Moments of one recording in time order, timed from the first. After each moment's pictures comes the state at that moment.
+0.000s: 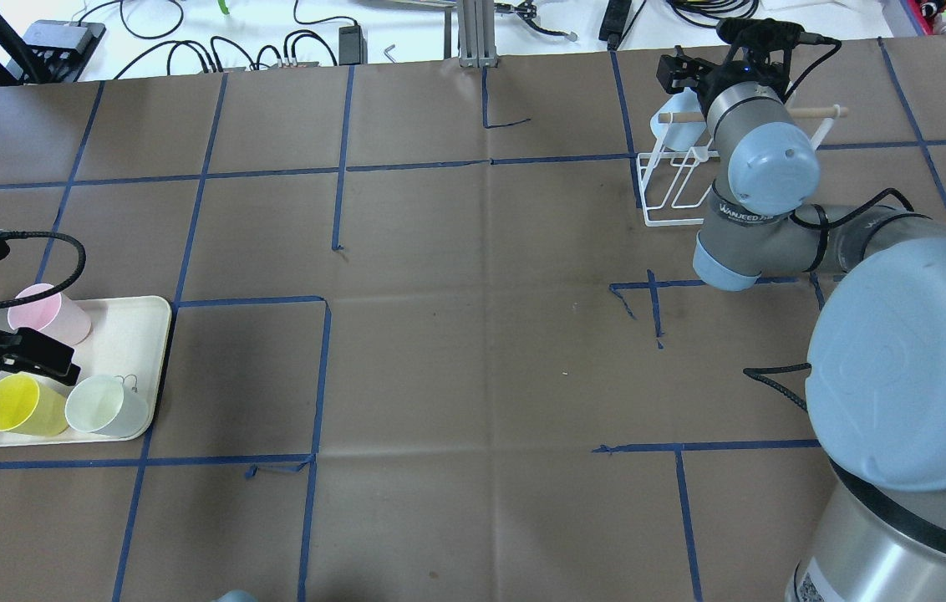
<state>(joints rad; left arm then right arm) -0.95 -1.31 -2.10 -1.32 1.58 0.70 1.48 -0.98 1.83 -3.63 -1.58 0.06</state>
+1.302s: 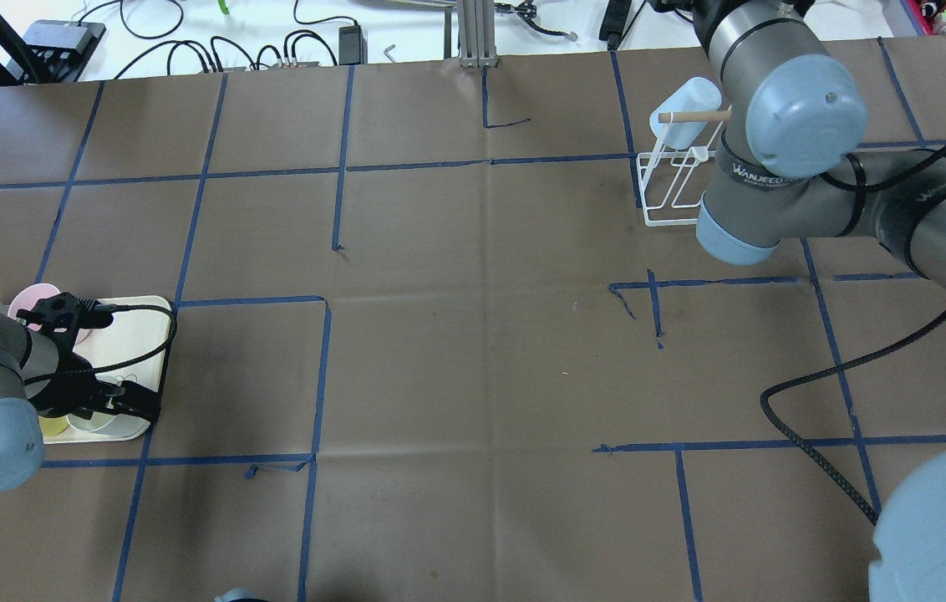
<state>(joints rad) -0.95 -1.50 -2.37 -0.87 1.58 0.69 1.57 -1.25 1.85 -3.49 -1.53 0.24</state>
